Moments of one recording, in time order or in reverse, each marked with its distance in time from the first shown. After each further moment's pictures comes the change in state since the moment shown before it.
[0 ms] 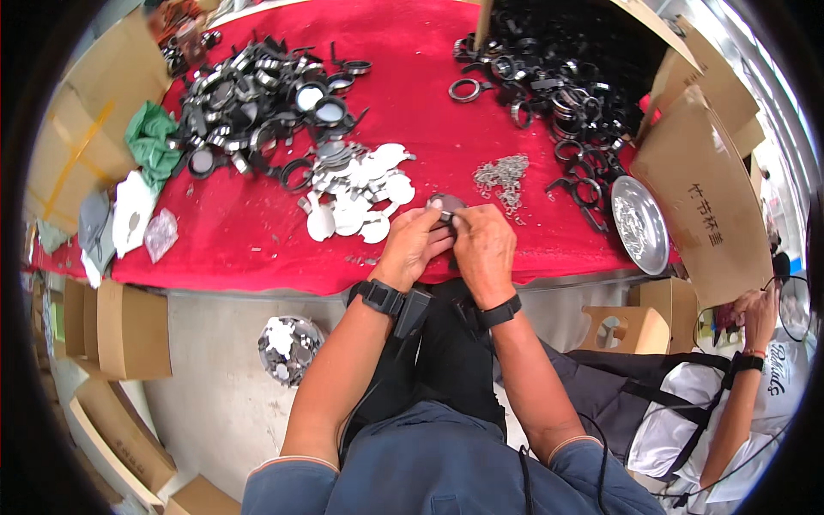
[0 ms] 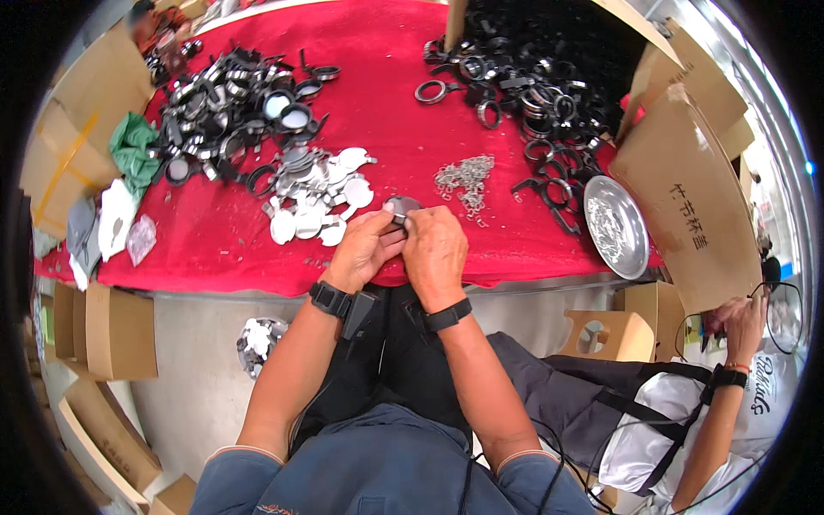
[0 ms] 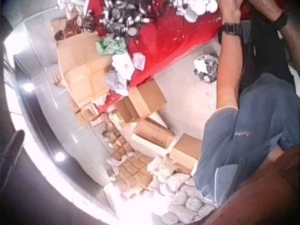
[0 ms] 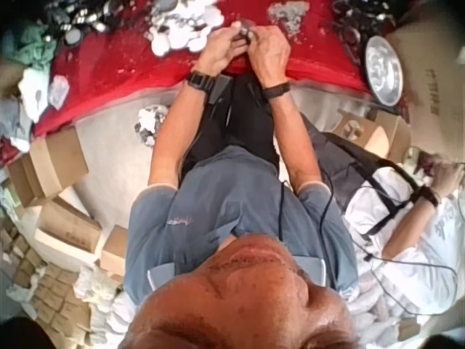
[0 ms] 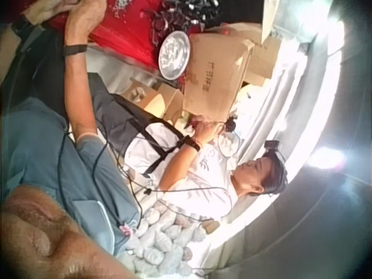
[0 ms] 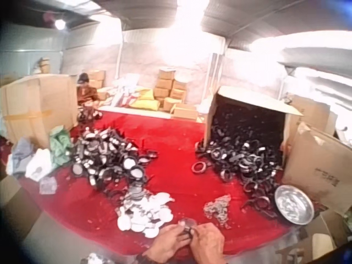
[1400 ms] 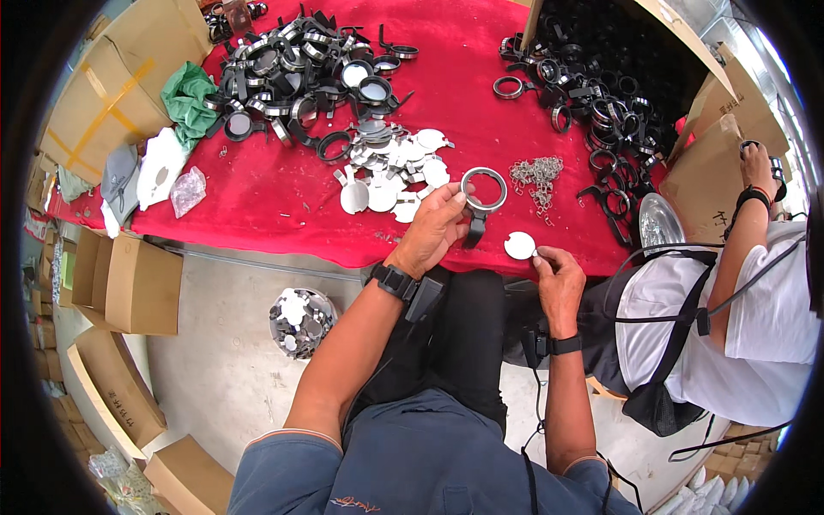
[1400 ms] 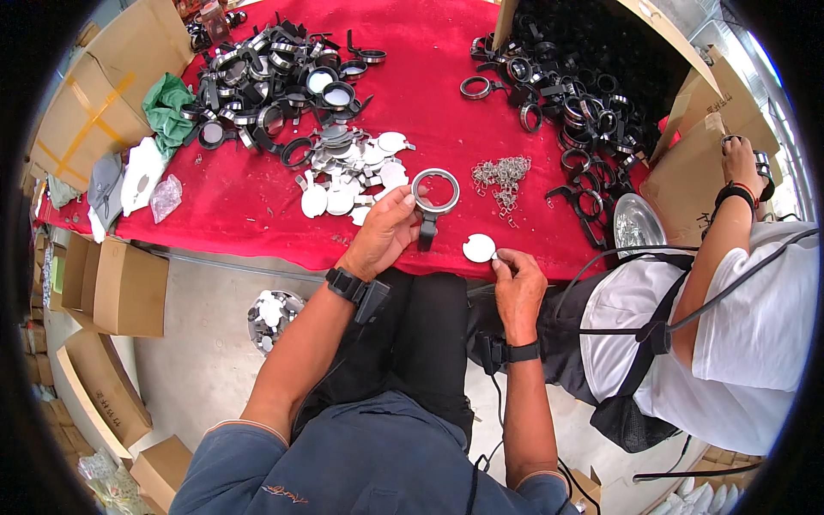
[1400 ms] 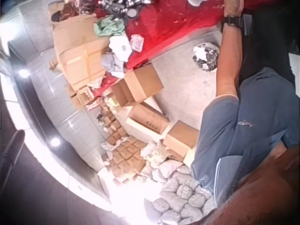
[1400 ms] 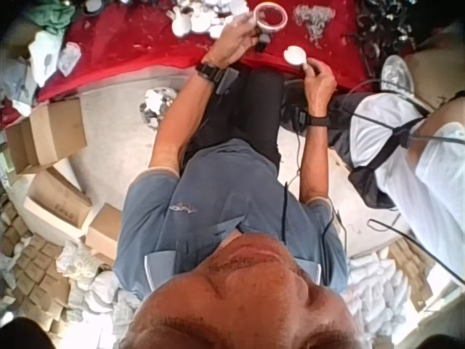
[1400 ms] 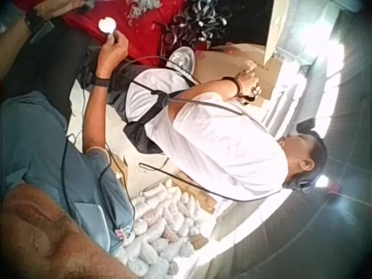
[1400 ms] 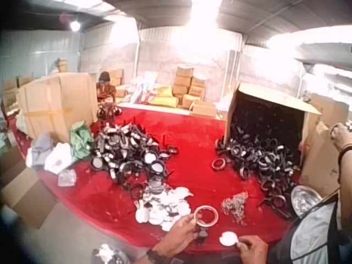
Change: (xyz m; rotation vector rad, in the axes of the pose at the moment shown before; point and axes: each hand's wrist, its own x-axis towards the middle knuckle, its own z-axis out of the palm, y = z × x) left_hand -0.017 0.011 -0.009 0.035 -0.313 0.206; right_hand -0.055 0.084 -0.065 0.188 -0.104 0.308
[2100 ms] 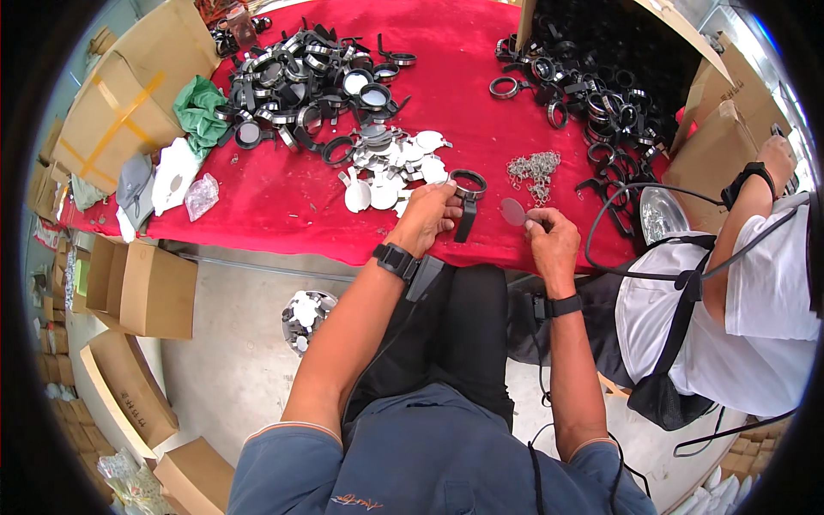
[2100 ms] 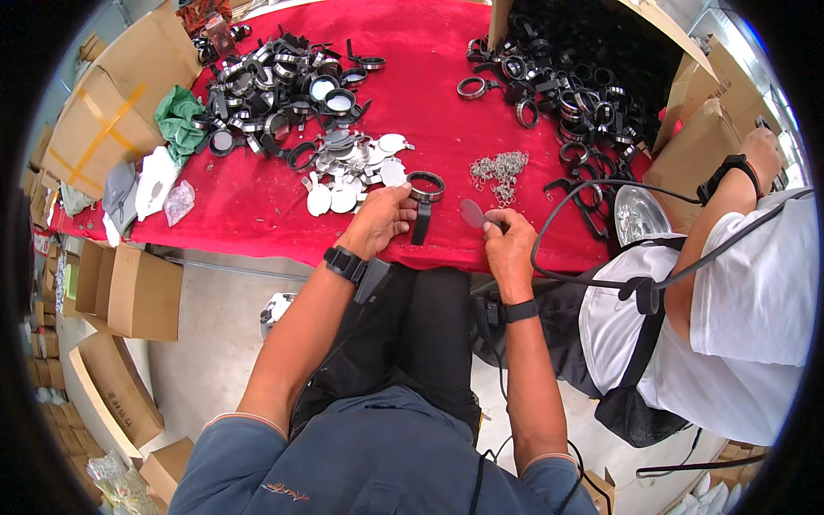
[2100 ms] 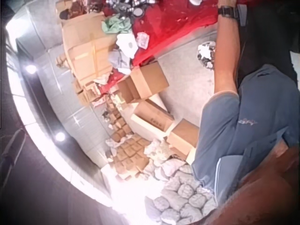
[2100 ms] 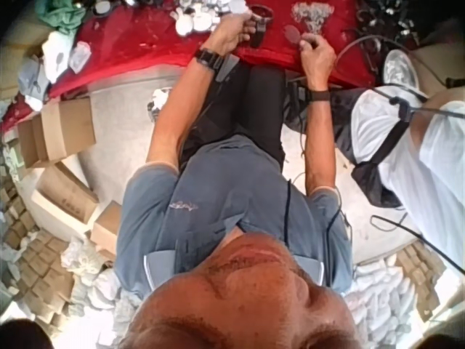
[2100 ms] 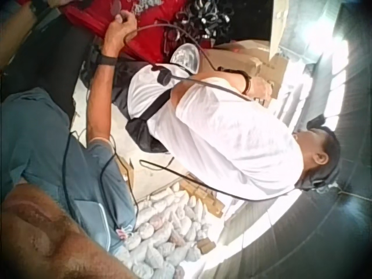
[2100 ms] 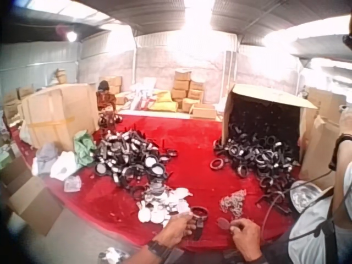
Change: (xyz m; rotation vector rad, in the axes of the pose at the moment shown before) left_hand 0.015 0.018 0.000 0.356 0.386 -0.239; right_hand 0.045 -0.014 0.023 0.166 0.012 -0.006
